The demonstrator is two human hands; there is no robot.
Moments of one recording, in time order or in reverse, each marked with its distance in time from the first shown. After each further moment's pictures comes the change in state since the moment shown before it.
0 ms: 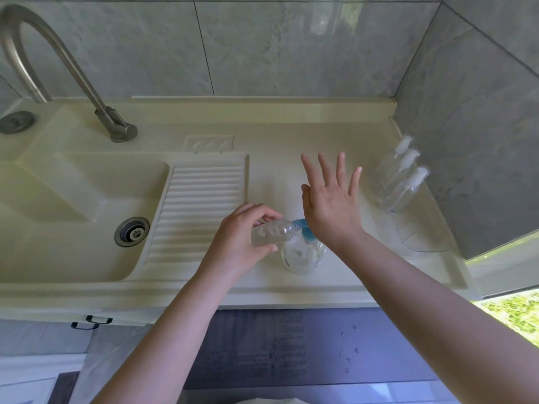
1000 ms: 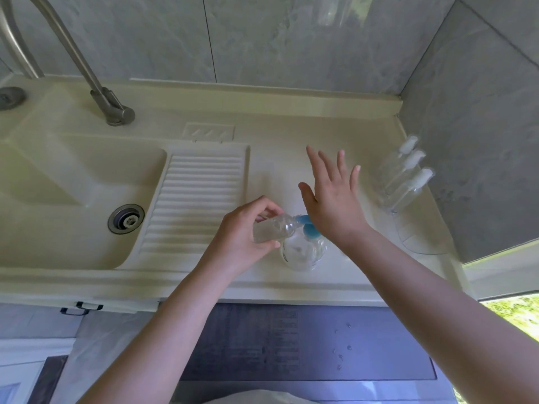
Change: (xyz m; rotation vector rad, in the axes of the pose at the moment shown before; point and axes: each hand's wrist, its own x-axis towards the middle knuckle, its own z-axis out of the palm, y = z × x) left_hand -0.001 -0.004 0.006 -0.080 -0.032 -0.043; right_hand 0.001 0.001 -0.007 0.165 -0.020 -0.050
